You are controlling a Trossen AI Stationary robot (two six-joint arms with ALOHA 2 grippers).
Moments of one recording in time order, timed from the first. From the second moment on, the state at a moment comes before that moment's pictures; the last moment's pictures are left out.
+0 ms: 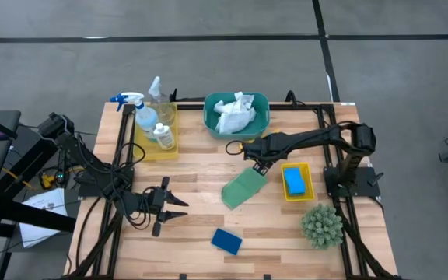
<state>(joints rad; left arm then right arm) -0.73 1.06 0.53 0.24 -0.64 -0.29 -0.14 1.79 1.13 -0.93 0.40 0.52</state>
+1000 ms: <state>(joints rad) -0.73 1.06 0.53 0.22 -0.63 -0.30 -0.25 1.79 1.05 -0.84 0.31 0.40</state>
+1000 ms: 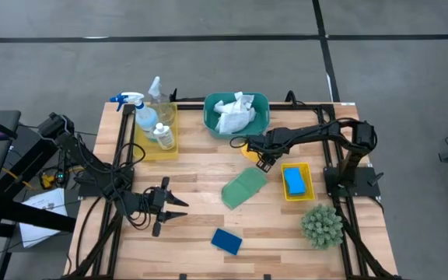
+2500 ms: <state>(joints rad) -0.73 1.06 0.53 0.24 -0.63 -0.30 0.10 1.78 1.29 -1.19 0.39 0.53</state>
